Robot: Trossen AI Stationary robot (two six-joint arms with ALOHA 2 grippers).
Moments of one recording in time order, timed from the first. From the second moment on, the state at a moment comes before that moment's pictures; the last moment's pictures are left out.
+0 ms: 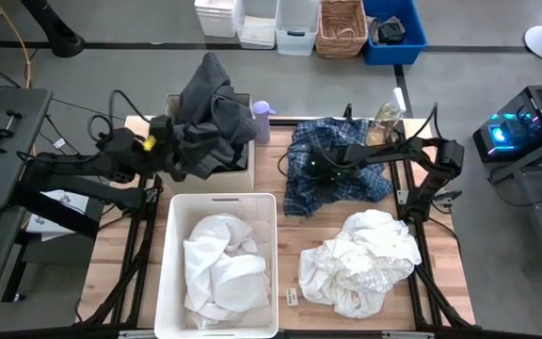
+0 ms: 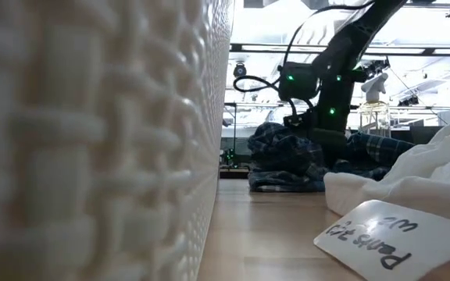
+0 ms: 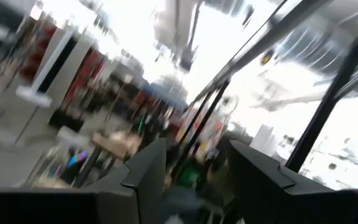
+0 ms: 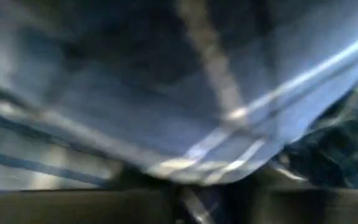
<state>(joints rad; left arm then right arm) -0.01 0.89 0.89 0.38 -0.20 -0.48 -0.35 1.77 0.89 -0.55 0.07 -0.02</state>
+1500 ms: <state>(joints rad) -0.01 0.74 0.89 0.98 -0.07 -0.21 -0.23 2.21 2.31 0.30 -0.06 0.15</state>
